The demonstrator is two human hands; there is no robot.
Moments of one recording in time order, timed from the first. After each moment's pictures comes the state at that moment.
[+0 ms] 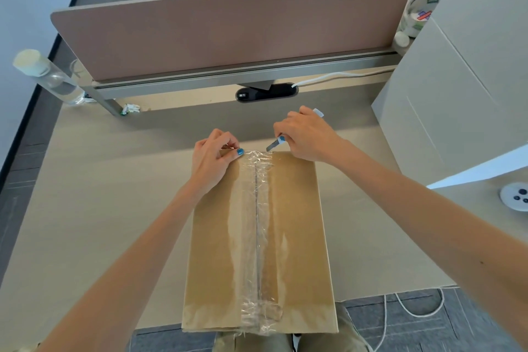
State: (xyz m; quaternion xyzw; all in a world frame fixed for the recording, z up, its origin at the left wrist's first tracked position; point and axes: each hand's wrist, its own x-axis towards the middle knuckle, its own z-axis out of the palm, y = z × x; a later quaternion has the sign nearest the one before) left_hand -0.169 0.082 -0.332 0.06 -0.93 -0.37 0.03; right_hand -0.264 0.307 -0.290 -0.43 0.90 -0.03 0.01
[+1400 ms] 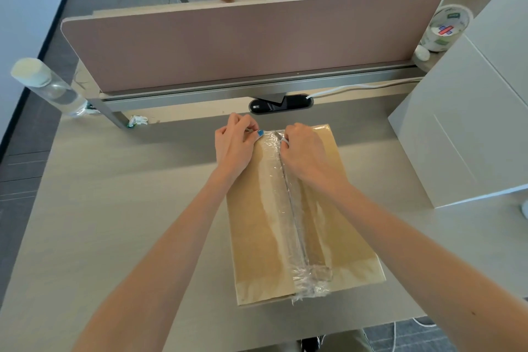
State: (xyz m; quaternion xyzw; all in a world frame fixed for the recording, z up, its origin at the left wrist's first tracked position) left_hand -0.244 0.060 -0.340 0.07 -0.91 -0.39 0.10; right_hand -0.250 0.213 -0.284 -0.12 0.97 -0.18 0.07
